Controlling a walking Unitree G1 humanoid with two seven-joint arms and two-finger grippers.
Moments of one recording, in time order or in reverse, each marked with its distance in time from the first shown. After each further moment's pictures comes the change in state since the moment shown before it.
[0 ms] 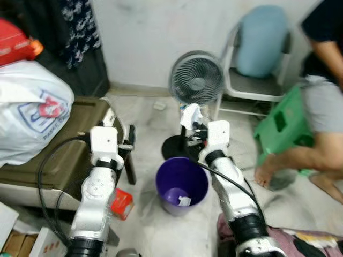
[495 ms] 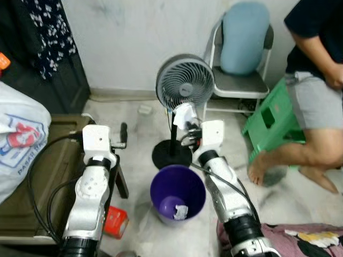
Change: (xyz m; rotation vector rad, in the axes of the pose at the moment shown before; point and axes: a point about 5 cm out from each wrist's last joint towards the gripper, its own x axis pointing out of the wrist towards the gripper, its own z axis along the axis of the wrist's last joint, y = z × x) left arm 0.002 0.003 0.003 0.000 -0.012 0.014; right arm 0.002 0.005 0.003 0.014 -0.018 0.024
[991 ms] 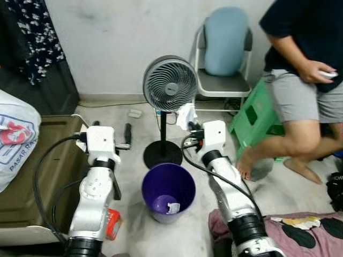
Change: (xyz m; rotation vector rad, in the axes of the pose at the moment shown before) left arm 0.000 -0.006 0.000 -0.007 0.003 -0.017; right arm -0.003 -0.008 -0.003 -0.033 0.014 -0.028
